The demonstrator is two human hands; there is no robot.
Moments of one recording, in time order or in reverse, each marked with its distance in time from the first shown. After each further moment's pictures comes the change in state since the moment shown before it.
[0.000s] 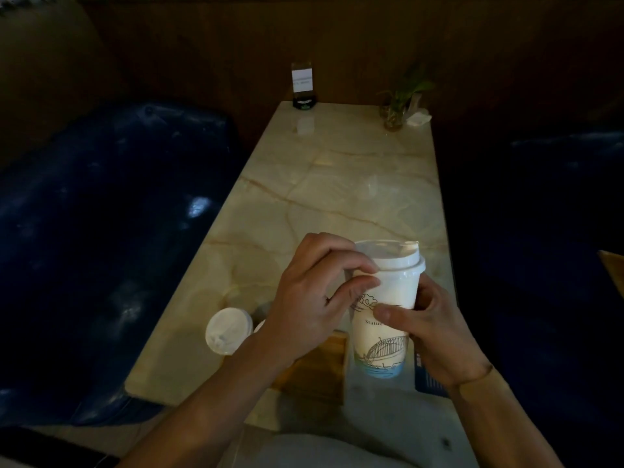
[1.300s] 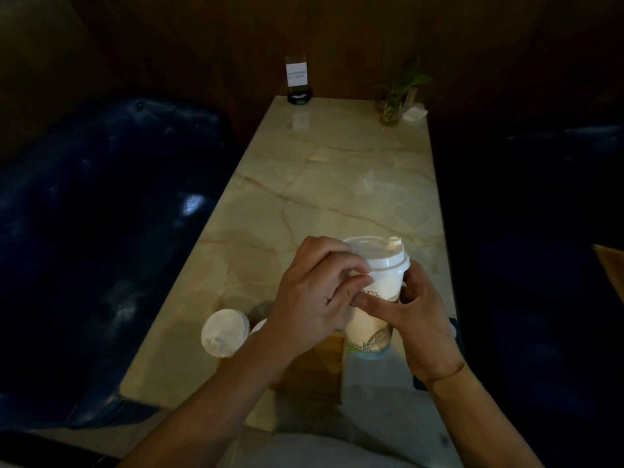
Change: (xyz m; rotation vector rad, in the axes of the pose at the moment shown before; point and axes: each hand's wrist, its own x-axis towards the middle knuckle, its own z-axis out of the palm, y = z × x) left_hand -0.003 -0.015 0.012 0.089 0.001 -0.006; right_hand 0.013 0.013 0.018 -0.117 0.259 -0.033
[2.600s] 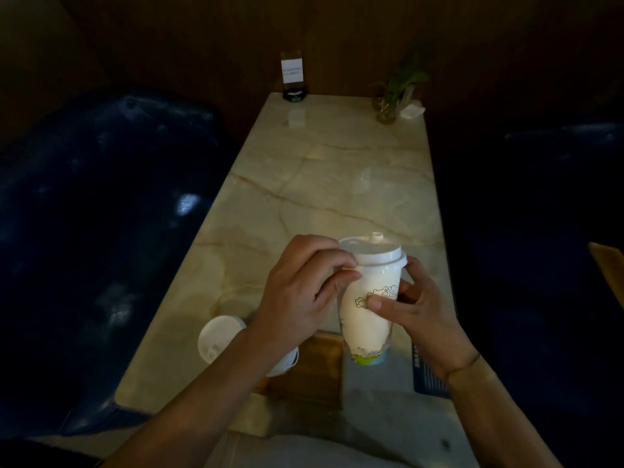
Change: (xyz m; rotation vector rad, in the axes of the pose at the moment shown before) left_hand 0.007 -0.023 -0.006 0.039 0.042 0.046; right_hand 0.017 -0.005 -0.014 0.061 -0.184 0.097
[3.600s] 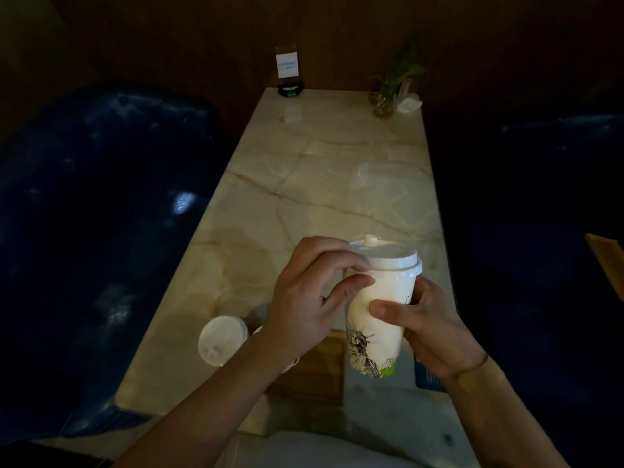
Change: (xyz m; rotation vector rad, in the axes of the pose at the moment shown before) left_hand -0.001 0.005 0.005 -0.165 -0.014 -0.044; right_hand -0.002 0.002 -0.001 0.069 -0.071 0.025
